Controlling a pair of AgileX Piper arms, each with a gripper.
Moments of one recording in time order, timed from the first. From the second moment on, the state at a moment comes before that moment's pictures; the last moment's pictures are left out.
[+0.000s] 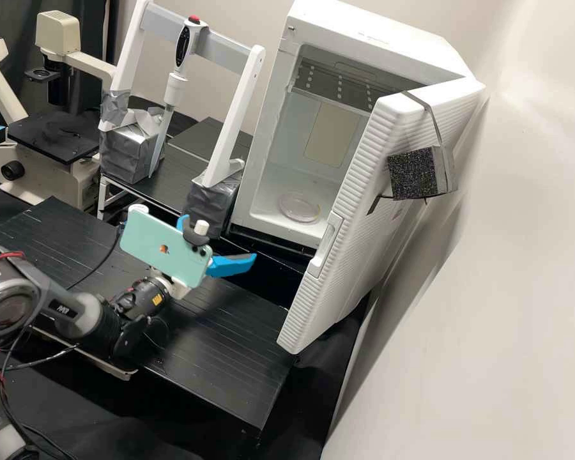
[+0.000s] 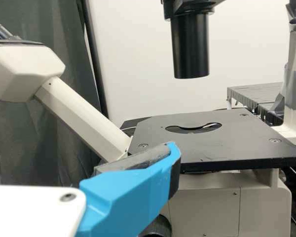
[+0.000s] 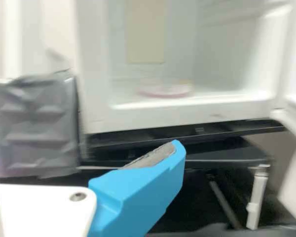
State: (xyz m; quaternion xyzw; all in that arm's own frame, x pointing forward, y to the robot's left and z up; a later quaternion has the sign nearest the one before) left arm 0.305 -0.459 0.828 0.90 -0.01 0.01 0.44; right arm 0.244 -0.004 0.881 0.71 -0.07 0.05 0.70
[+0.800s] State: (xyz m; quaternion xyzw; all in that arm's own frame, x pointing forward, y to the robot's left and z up) left arm 0.305 -0.459 0.828 0.90 -0.01 0.01 0.44; right arm 0.331 -0.042 0.956 0.73 -0.13 0.04 0.67
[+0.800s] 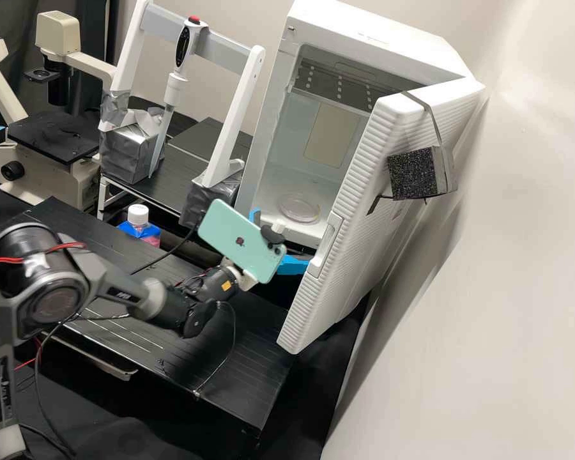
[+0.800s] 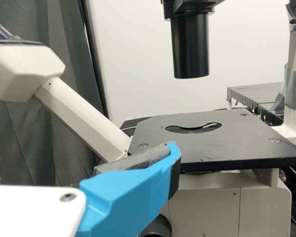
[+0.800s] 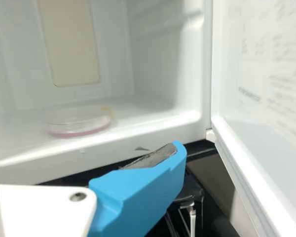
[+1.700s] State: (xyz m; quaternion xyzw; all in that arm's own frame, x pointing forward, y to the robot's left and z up) left arm 0.305 -0.459 0.828 0.90 -0.01 0.01 0.44; right arm 0.446 -0.034 0.983 0.72 -0.09 0.03 0.68
